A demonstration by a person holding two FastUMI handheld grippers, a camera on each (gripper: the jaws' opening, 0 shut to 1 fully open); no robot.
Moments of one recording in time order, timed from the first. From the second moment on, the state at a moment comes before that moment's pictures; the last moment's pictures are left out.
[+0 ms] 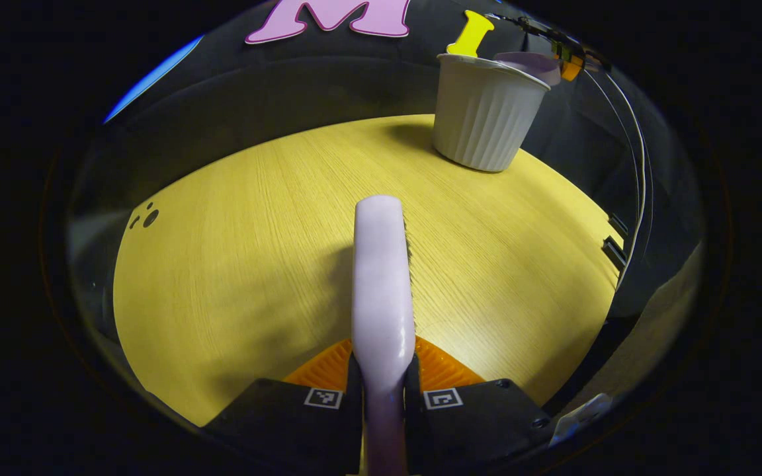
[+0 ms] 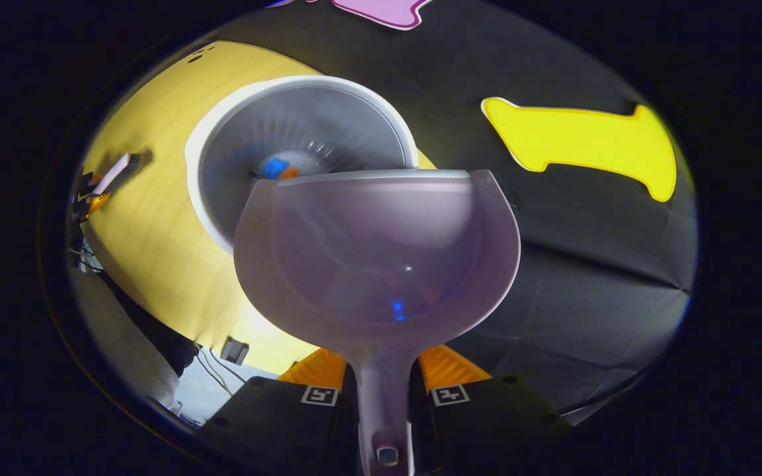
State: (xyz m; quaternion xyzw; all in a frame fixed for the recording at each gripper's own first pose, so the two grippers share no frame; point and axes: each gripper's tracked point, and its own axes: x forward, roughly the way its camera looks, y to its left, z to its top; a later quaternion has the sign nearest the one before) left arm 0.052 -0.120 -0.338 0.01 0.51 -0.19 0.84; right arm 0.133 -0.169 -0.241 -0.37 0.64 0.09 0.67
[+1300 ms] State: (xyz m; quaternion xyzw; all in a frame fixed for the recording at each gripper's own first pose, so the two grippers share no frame) left arm 0.054 -0.098 -0.335 0.05 0.52 -0.15 0.84; right arm -0.107 -0.011 -0.306 -0.07 0.61 0.16 0.77
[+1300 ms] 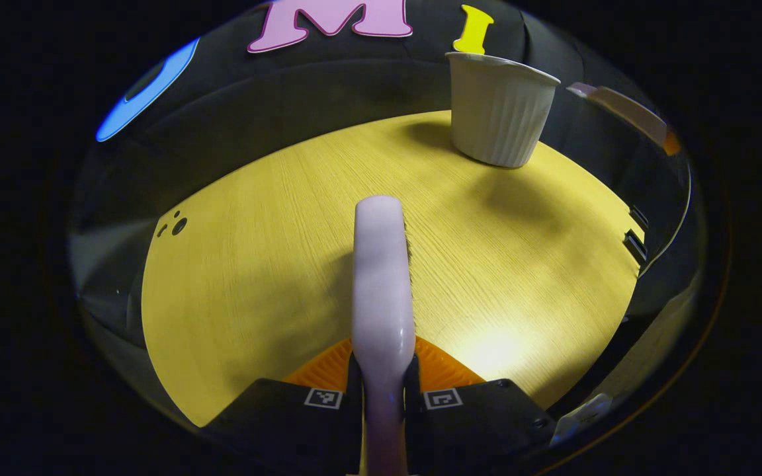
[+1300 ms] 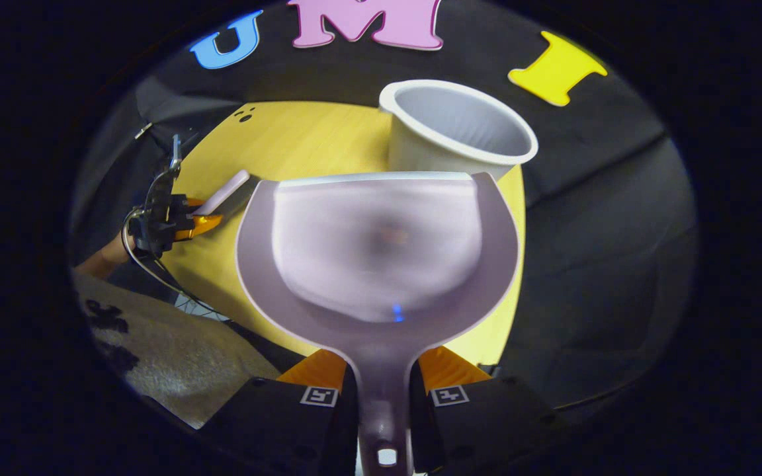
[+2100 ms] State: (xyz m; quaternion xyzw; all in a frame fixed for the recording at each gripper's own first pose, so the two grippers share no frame) left arm 0.057 -0.094 -0.356 0.05 0.54 -0.10 0.83; right arm -0.119 0.102 -0.469 -0.04 0.65 0.14 0.75
